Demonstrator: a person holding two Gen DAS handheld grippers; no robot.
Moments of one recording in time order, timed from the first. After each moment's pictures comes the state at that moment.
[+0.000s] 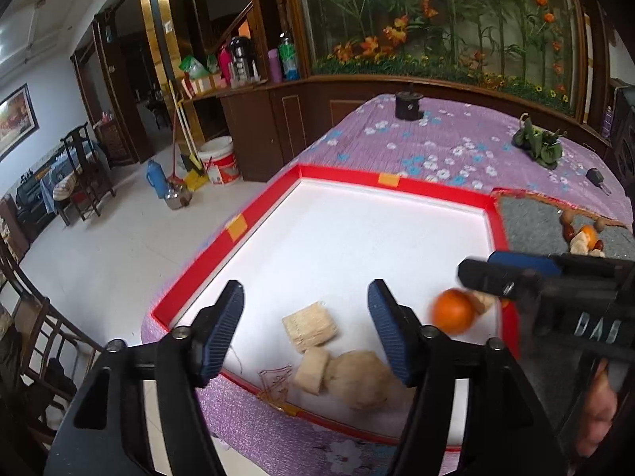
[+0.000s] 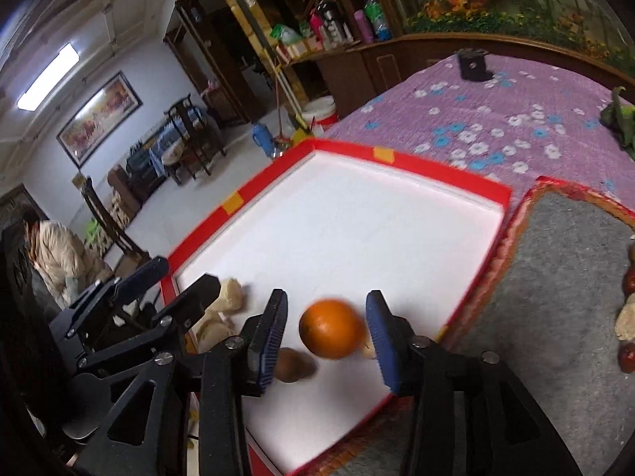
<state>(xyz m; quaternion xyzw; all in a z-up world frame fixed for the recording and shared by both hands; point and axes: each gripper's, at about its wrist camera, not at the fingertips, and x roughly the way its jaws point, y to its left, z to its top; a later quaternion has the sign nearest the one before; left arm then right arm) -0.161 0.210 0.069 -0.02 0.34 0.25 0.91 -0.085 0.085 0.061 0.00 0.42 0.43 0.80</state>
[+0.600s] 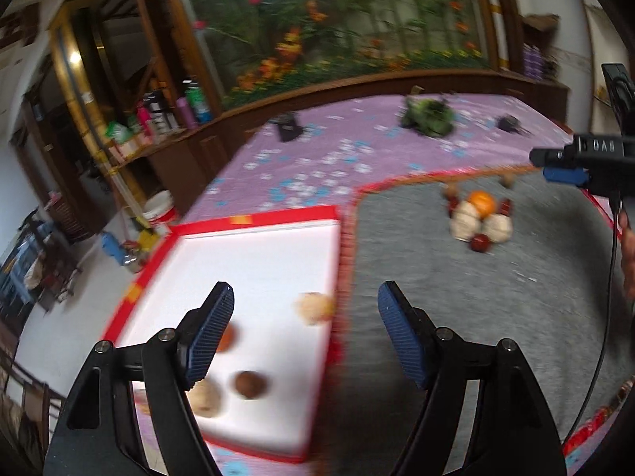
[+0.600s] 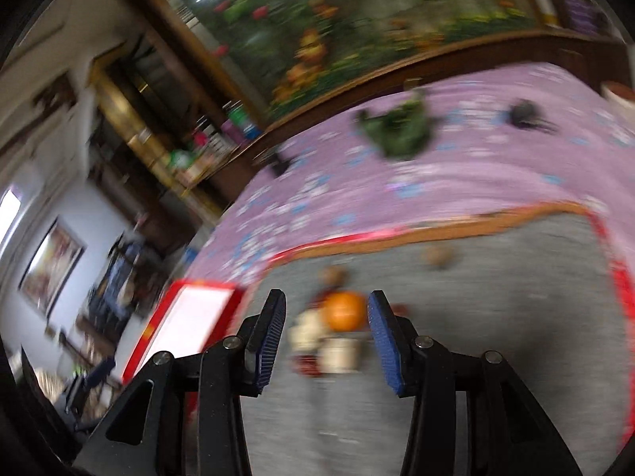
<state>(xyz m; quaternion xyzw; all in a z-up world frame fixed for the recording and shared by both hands) -0.122 0.073 0.081 0.09 0.35 0.12 0.93 -0.011 -0.197 0.070 0.19 0.37 0.25 0.87</state>
